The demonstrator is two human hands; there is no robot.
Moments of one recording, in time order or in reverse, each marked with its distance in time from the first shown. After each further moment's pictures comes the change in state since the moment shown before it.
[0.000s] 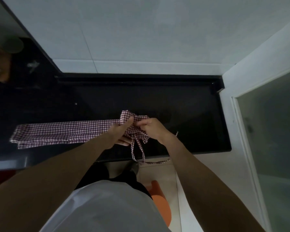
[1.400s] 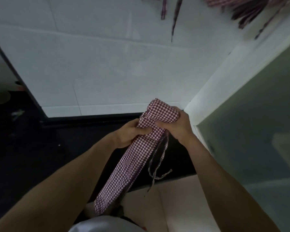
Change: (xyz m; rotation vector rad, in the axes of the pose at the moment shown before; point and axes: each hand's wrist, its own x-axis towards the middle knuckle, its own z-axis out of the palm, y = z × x) left_hand -0.058 0.131 0.059 0.004 -0.556 0.469; right_hand -0.118 -0.070 -0.118 0.198 0.650 -0.421
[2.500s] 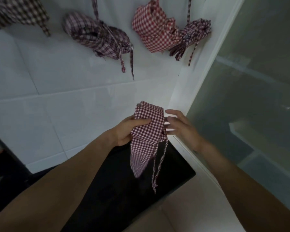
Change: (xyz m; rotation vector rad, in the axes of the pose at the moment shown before) left_hand -0.009 0.121 0.045 0.094 -0.227 0.108; right_hand -0.062 -0.076 -0.057 0.112 0.040 -0.114
